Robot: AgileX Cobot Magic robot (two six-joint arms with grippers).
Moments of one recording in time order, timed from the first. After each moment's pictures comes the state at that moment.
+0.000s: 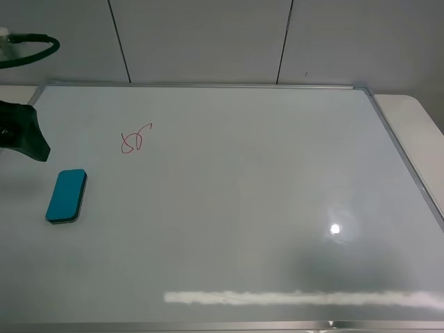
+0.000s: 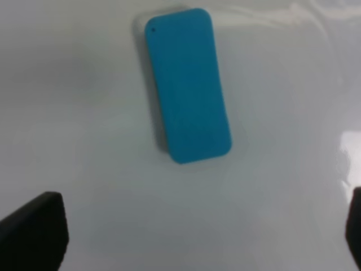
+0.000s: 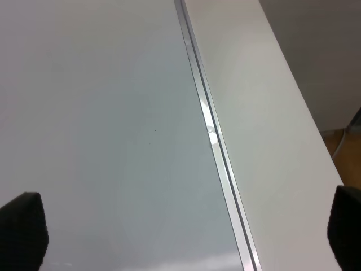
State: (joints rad) left arm -0.11 1.24 -0.87 -0.03 0.94 -0.10; right arm -0.07 0.00 -0.50 -0.06 1.06 0.01
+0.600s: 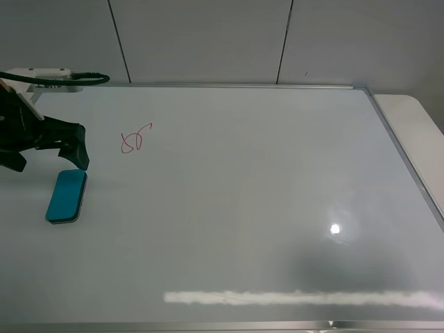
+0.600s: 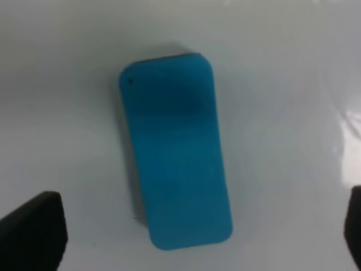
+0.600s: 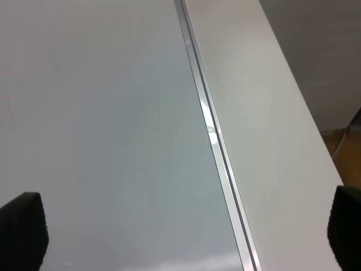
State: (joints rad) left arm -0.12 1.56 -0.89 -0.02 0.73 -0.17; right arm -0.07 0.00 -0.50 -0.06 1.06 0.01
